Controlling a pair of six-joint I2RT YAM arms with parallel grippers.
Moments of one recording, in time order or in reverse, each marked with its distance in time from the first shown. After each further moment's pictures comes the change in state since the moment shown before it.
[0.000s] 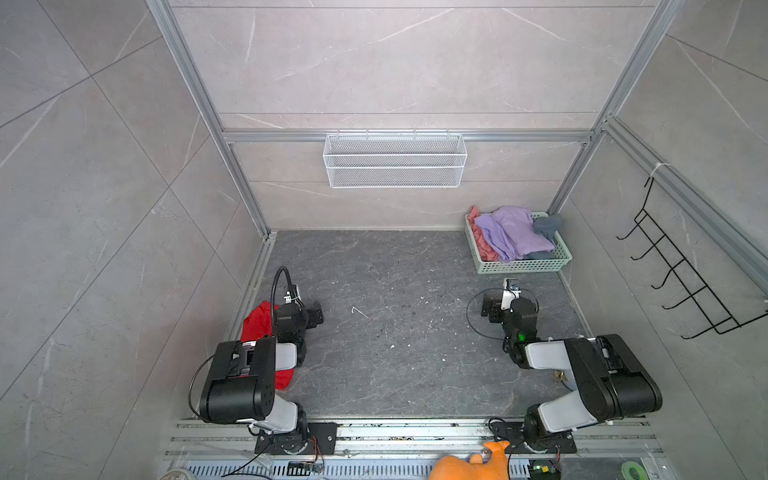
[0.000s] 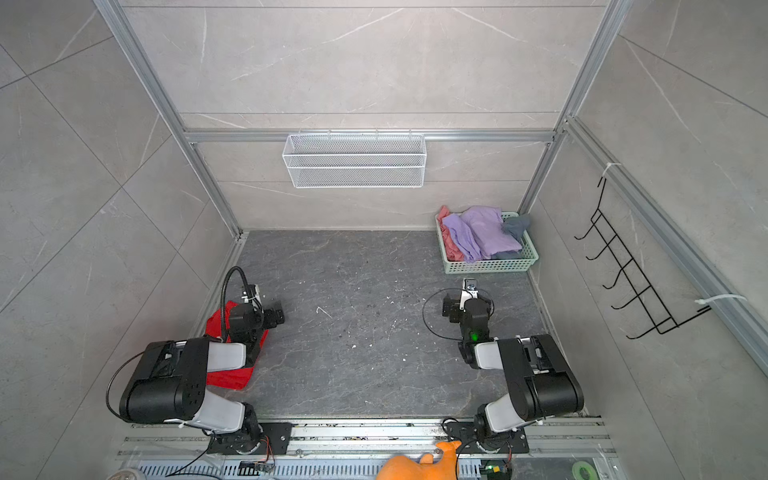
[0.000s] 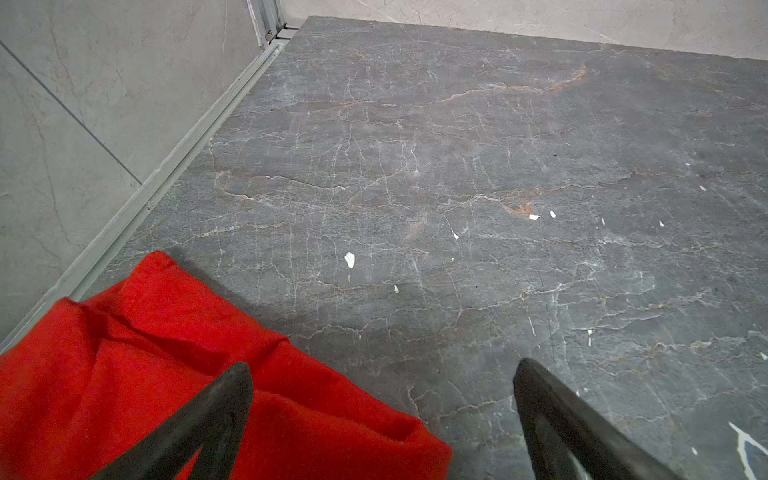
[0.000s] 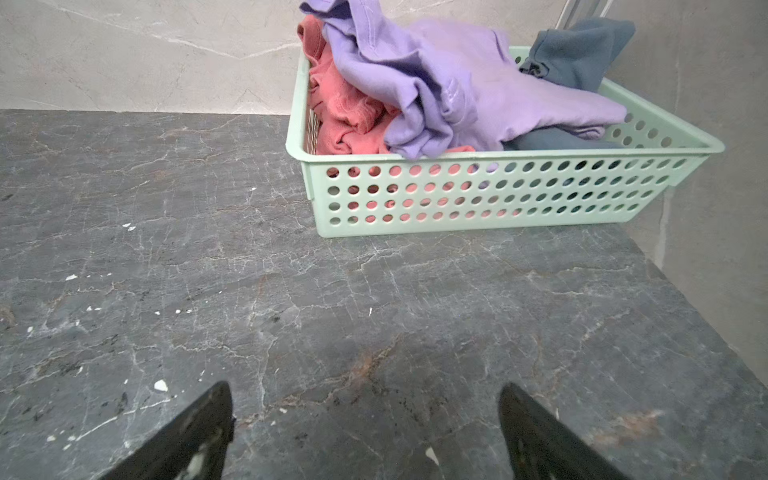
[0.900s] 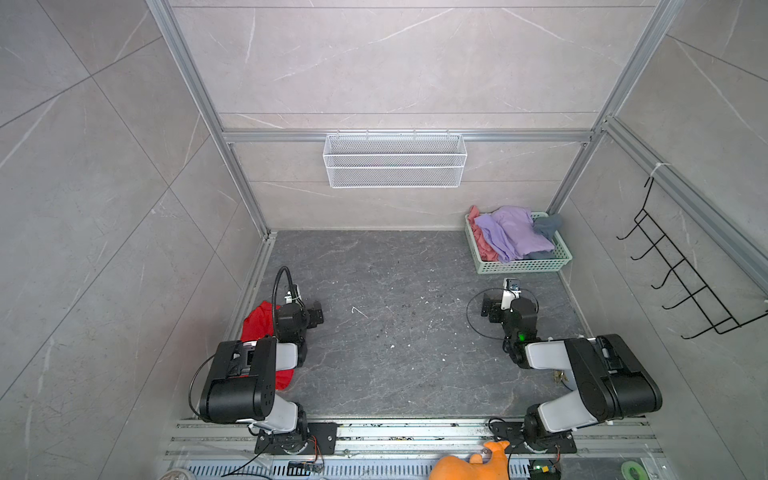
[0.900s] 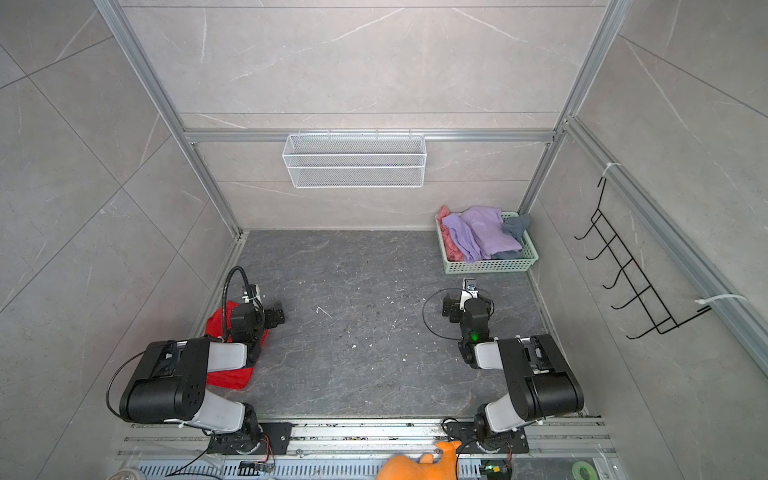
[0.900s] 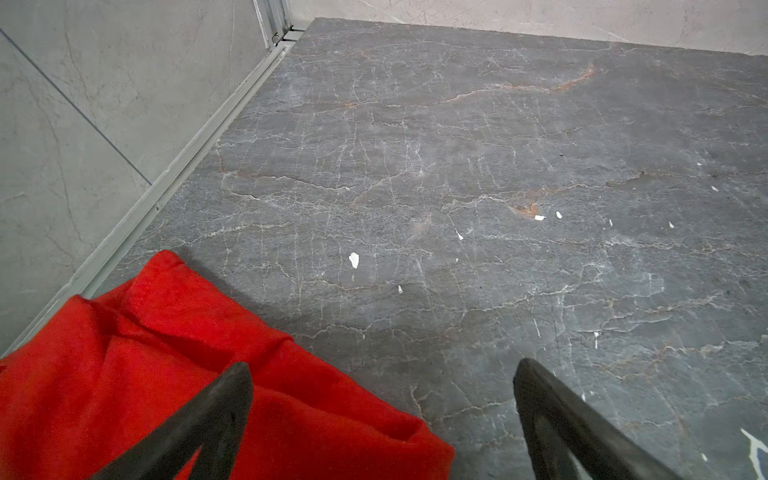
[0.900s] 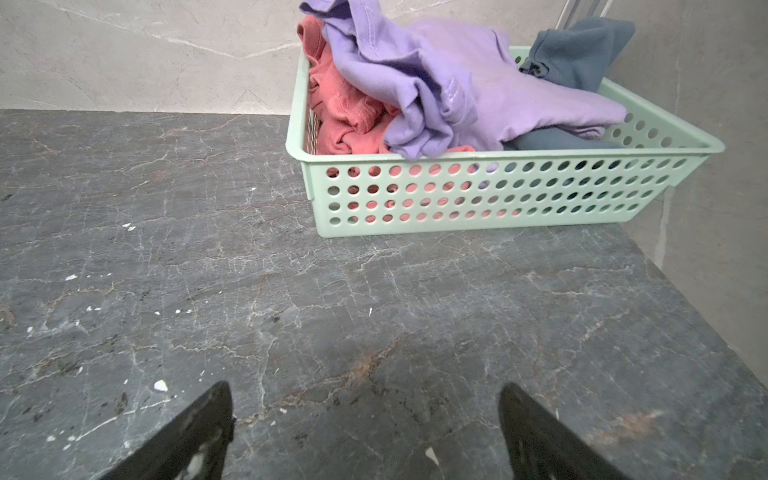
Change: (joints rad) left arm -0.013 0.000 0.000 0.000 -0.032 0.000; right arm 0.000 0.000 0.000 -0.001 0.000 0.000
